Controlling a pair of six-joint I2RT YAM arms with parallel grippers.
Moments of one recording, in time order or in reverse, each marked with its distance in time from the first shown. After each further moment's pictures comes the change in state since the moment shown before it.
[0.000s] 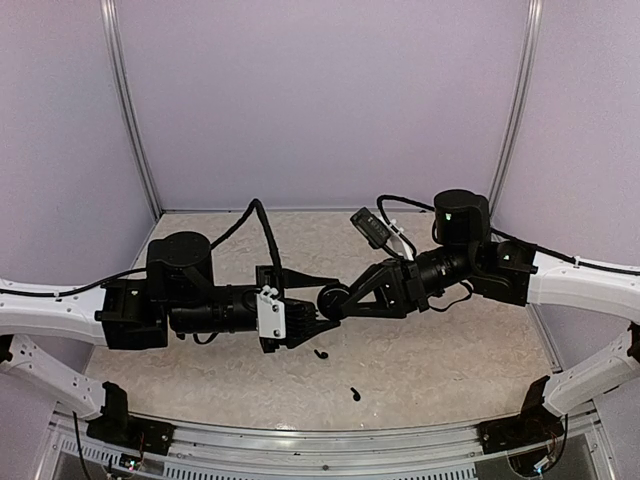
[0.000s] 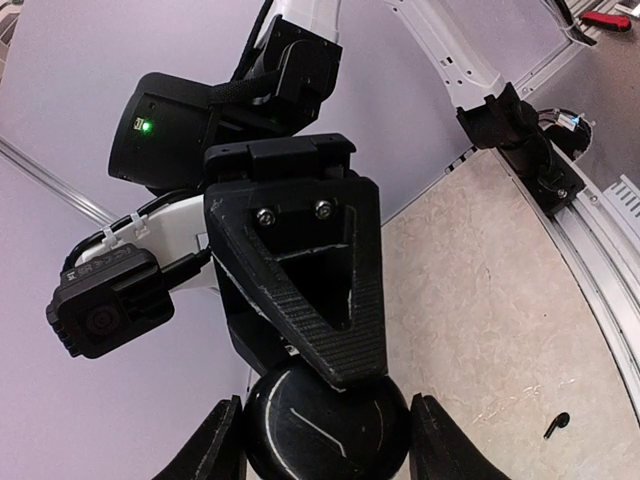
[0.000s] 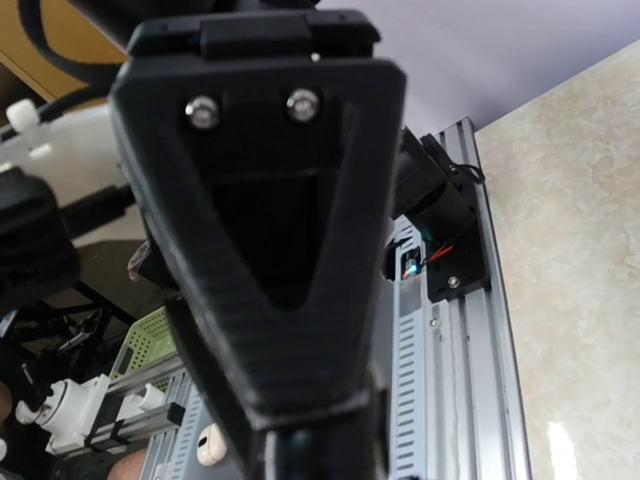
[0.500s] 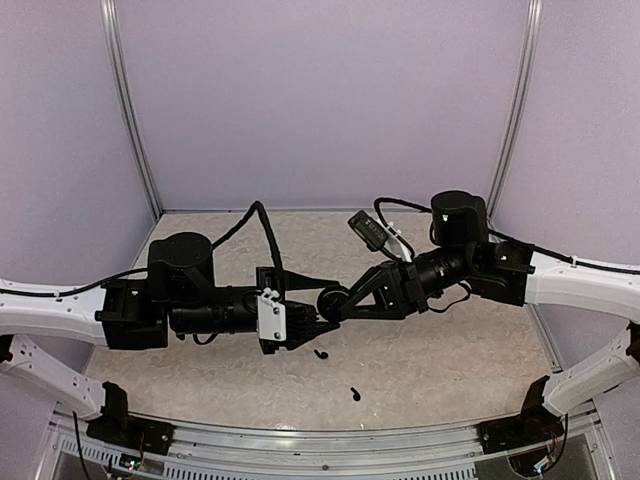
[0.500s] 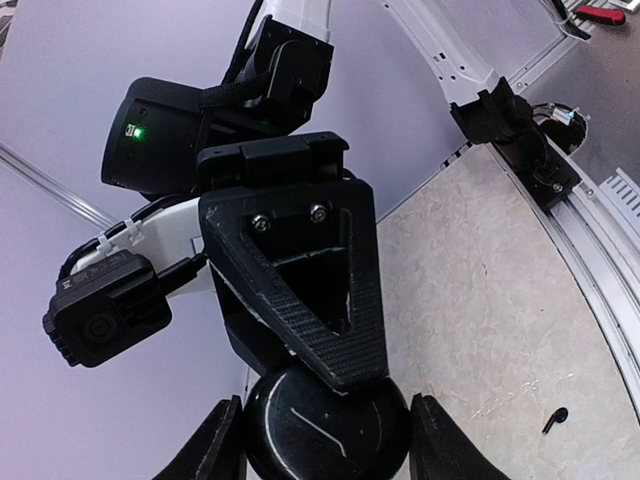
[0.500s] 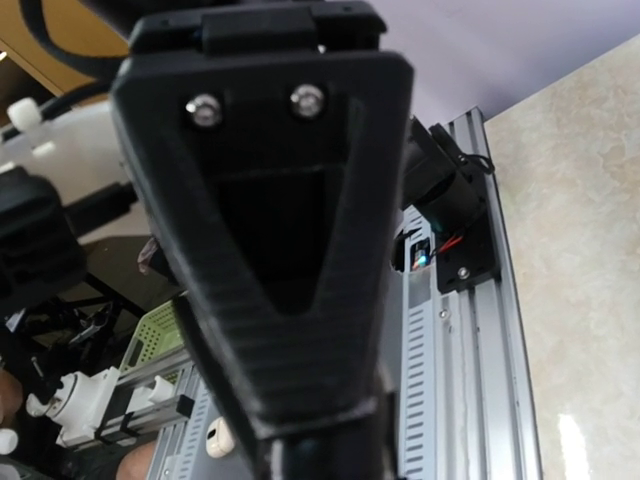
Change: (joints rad) left arm 0.000 0.001 0.000 -0.015 0.007 0.011; right arm 0.000 0.008 0.000 -0.001 -0.019 0.005
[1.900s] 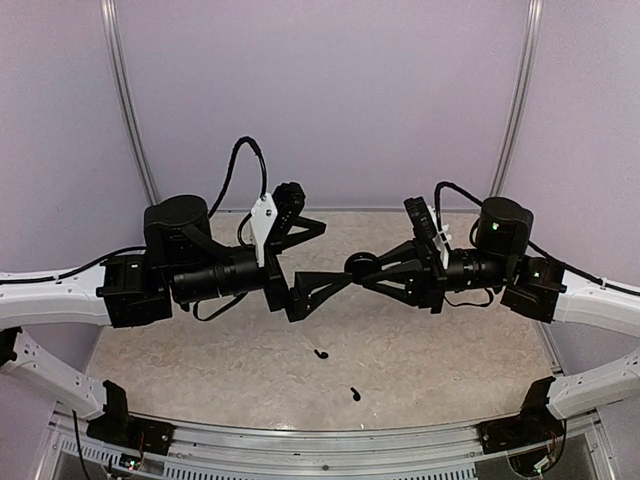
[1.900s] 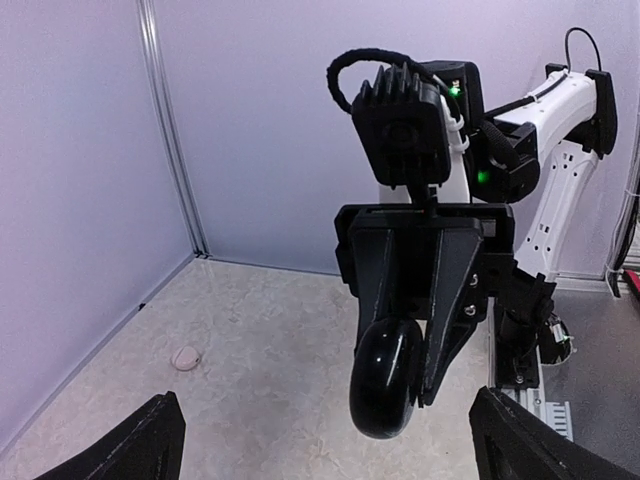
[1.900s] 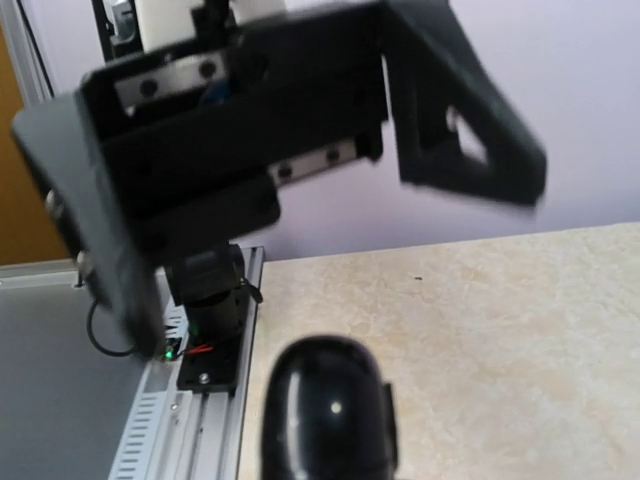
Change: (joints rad) left arm 0.092 0.035 0.123 0.013 -0.055 -0.772; right arm -0.050 -0.200 -0.160 0.157 0.274 -0.451
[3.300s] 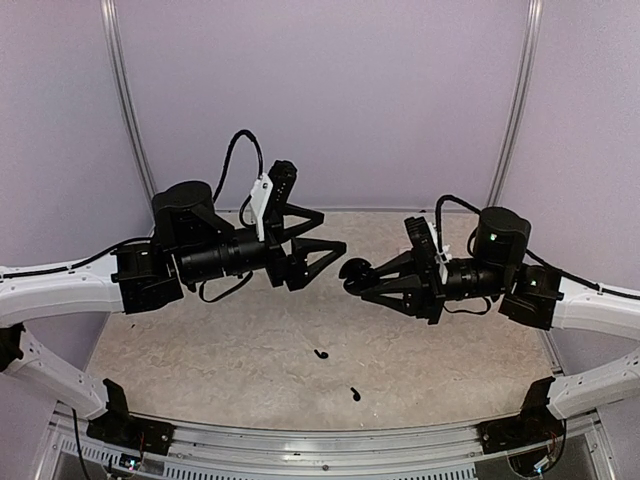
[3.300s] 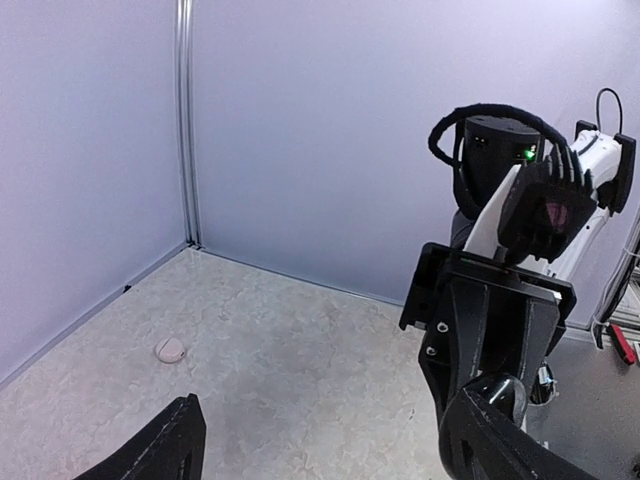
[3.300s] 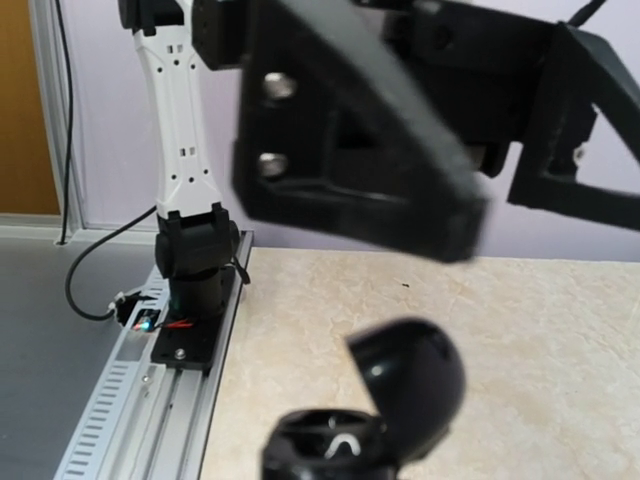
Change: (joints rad) left arm 0.124 0.060 0.018 0.064 0.127 -0.172; right arm 0.029 -0.005 -0.048 0.042 0.004 -0.153
